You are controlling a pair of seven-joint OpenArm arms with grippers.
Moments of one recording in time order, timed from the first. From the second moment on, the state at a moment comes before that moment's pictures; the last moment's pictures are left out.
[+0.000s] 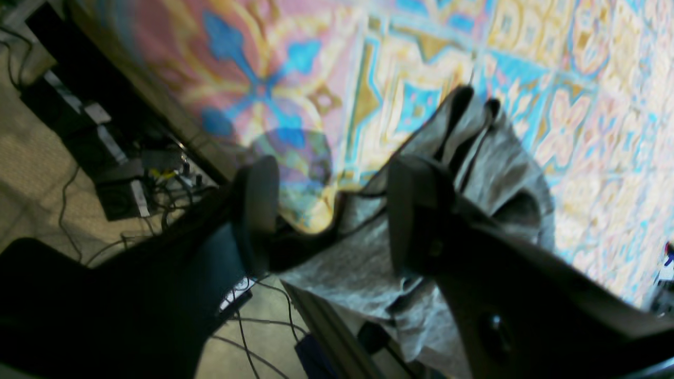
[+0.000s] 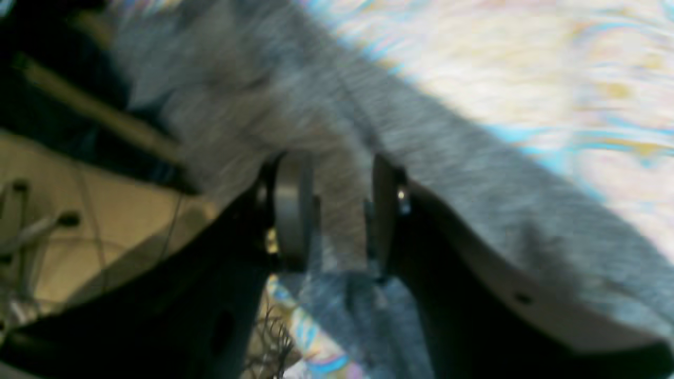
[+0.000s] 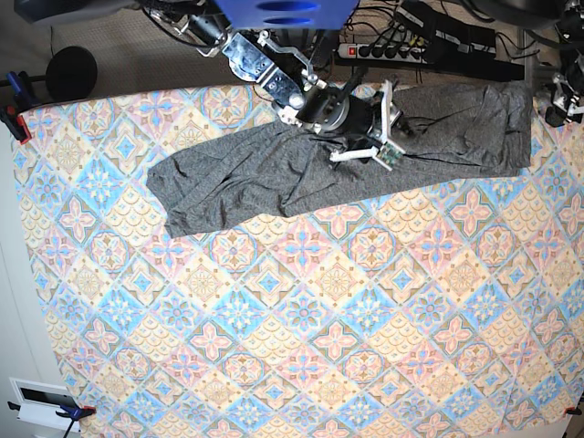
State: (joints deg) left arm 22.3 -26.5 -58.7 69.0 -61.9 -9.6 65.9; right arm -3.2 -1.0 -48.1 96.1 8.7 10.4 -40.5
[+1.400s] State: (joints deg) left arm 10.1 -33.7 -24.8 79.6 -36.2 -12.5 59.0; right arm -13.3 6.9 -9.9 106.9 8.5 10.1 -40.5
